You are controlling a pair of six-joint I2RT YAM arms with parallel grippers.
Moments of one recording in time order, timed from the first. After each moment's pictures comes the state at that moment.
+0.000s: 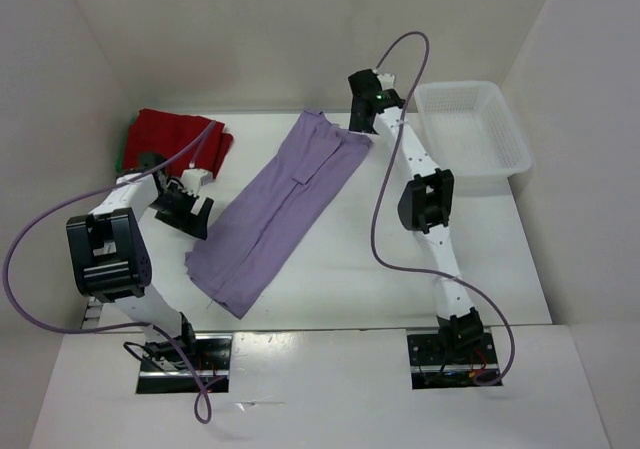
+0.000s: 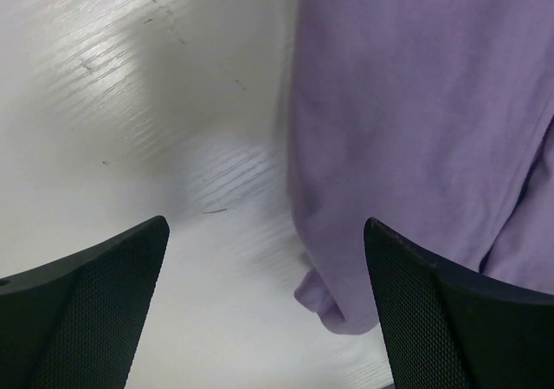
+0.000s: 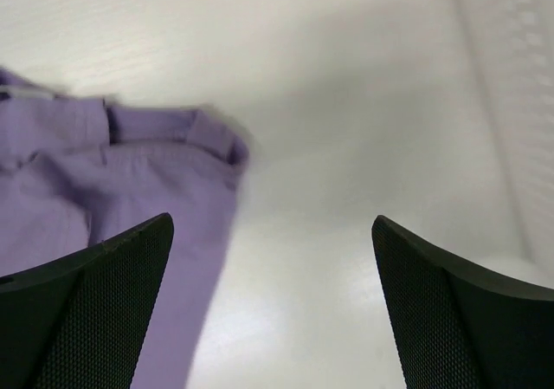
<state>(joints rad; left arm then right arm) 0.25 1.68 1.12 -0.79 0.33 0.64 0.33 2.68 2.77 -1.03 0.50 0.44</state>
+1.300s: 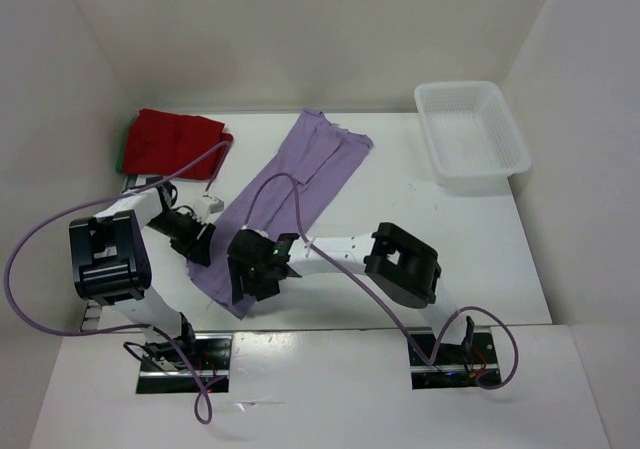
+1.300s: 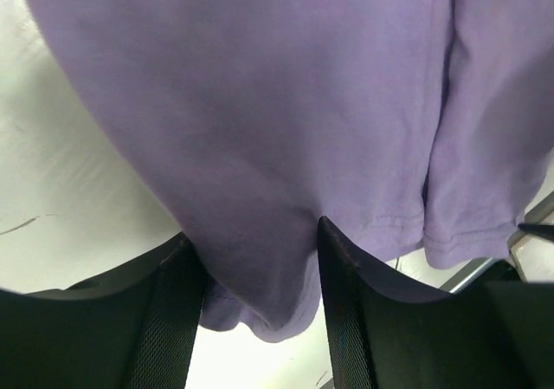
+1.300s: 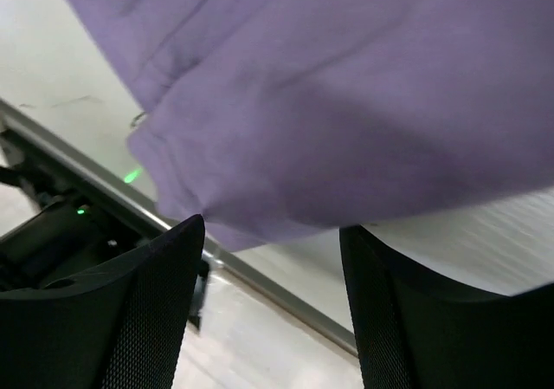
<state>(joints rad) 0.25 1.67 0.96 -0.90 0.48 0.84 1.21 2.09 1.49 -0.42 -0.08 0.99</state>
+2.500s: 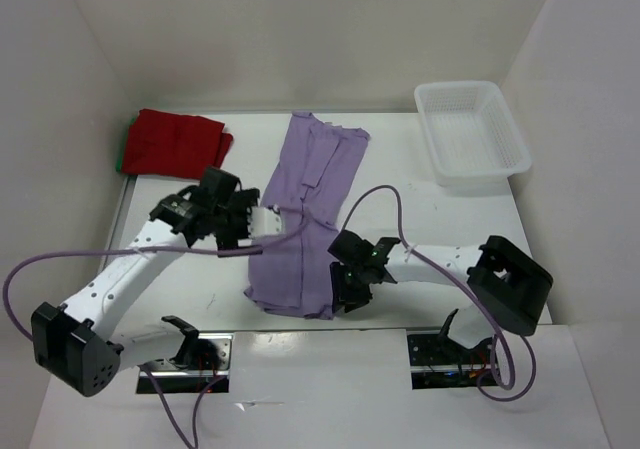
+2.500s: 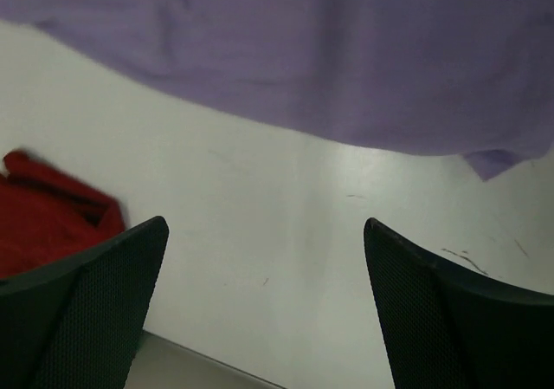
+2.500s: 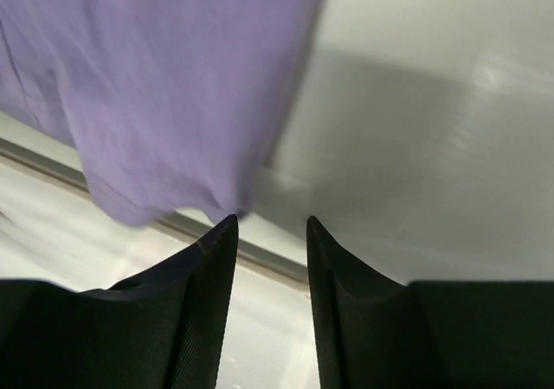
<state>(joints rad) -0.40 1.17 1.07 -0.89 0.19 1.02 0.95 1.50 0.73 -0.45 -0.19 0.88</state>
